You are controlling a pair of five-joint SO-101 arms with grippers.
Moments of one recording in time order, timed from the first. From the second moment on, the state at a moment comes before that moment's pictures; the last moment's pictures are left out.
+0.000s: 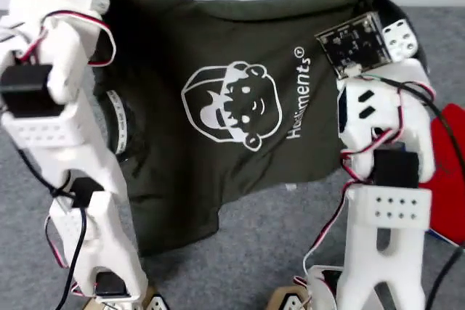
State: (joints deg) left arm -6.6 25.7 -94.2 95.8 -18.4; right arm 0.9 -40.4 21.2 22.6 35.6
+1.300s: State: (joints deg) left arm -5.7 -4.4 -95.0 98.2 -18.4; right arm 6.1 -73.1 26.1 38.2 35.6
